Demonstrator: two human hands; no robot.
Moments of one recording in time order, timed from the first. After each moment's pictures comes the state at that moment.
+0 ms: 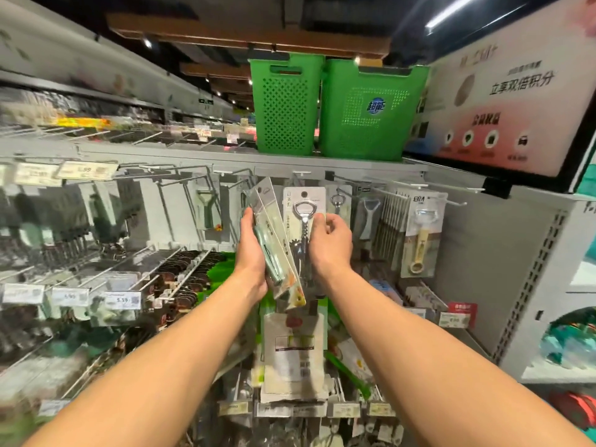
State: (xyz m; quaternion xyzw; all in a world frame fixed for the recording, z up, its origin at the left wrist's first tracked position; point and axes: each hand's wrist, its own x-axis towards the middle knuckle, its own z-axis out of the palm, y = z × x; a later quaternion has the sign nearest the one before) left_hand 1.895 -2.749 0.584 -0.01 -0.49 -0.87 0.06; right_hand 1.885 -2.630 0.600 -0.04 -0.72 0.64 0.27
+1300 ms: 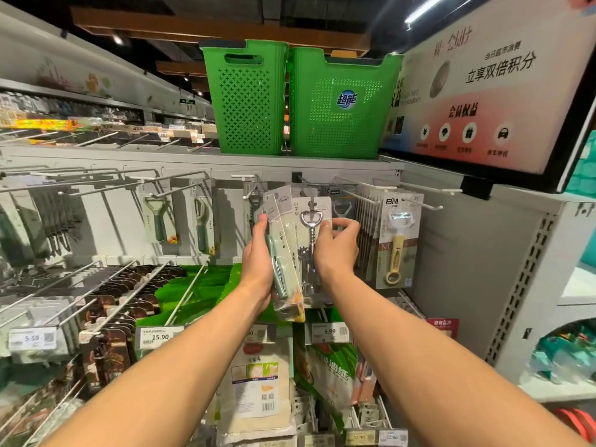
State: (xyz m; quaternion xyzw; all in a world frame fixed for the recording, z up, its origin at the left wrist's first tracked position) left_hand 1.814 -2.647 0.573 -0.01 -0.54 -0.84 0.08; right_hand 1.800 -2.528 0.589 -0.07 -0.70 0.65 0.28
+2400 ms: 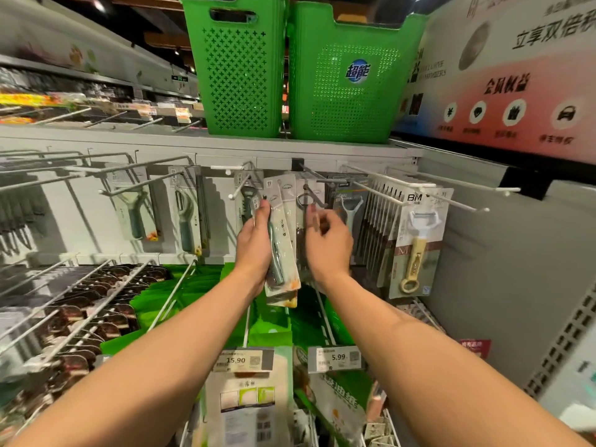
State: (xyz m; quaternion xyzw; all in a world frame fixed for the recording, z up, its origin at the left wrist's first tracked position) left_hand 1.687 -2.659 0.549 0.01 -0.59 -0.80 0.11; right_hand 1.709 -2.537 0.567 -0.01 -0.76 0.57 0.31
